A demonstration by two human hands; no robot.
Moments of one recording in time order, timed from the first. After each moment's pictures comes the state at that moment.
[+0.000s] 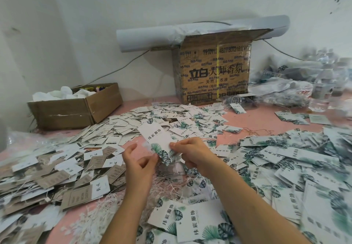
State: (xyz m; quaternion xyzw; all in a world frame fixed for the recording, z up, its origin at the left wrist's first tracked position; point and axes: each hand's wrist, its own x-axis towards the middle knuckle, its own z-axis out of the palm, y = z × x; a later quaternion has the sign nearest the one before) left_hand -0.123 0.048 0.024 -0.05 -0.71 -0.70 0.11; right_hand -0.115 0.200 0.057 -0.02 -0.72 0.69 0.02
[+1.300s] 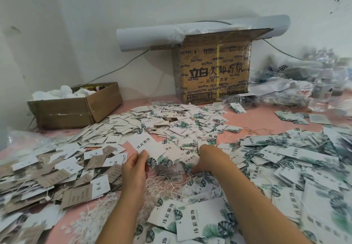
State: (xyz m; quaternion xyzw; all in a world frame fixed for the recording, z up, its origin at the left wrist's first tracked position) left_hand -0.129 0.042 0.021 0.02 -0.66 -0.75 0.08; right_hand -0.114 0.225 0.050 -0.15 -0.98 0.15 -0.04
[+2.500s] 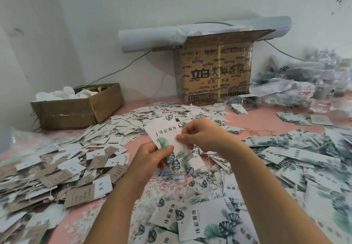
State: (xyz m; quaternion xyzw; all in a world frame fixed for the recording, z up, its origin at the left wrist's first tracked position) left_hand -0.102 0.048 0.080 -0.15 -0.71 -0.68 -0.06; right_hand -0.084 0.212 0.121 0.08 -0.86 0.50 0.05
